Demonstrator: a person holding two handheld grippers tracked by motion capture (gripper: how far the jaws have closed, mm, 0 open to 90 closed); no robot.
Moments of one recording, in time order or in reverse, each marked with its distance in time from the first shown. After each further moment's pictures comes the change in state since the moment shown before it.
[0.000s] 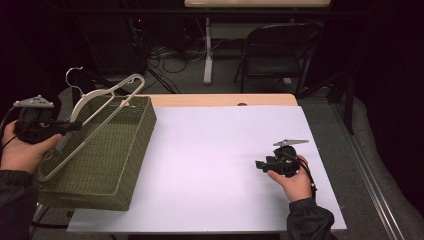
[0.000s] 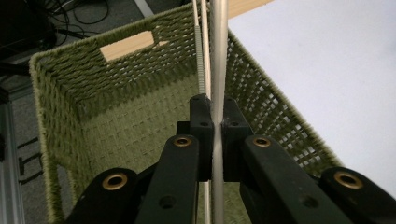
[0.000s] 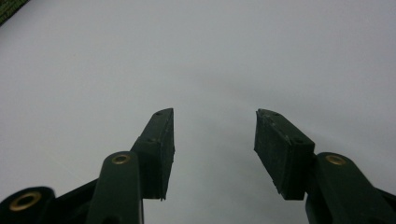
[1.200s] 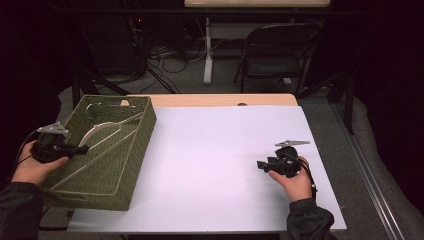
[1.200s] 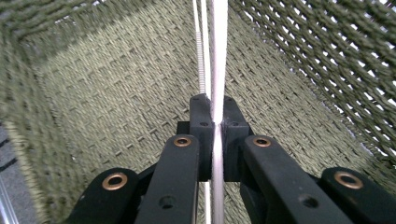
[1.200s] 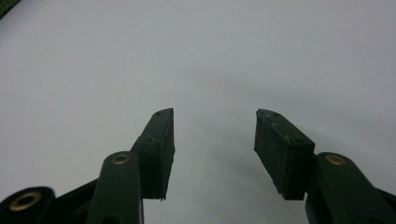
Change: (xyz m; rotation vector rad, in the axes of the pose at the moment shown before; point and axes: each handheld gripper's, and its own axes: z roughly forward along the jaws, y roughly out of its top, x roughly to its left) left arm 0.029 -0.069 0.060 0.159 -0.092 0.074; right arm -0.006 -0.005 0.002 -0.001 -0.015 0.033
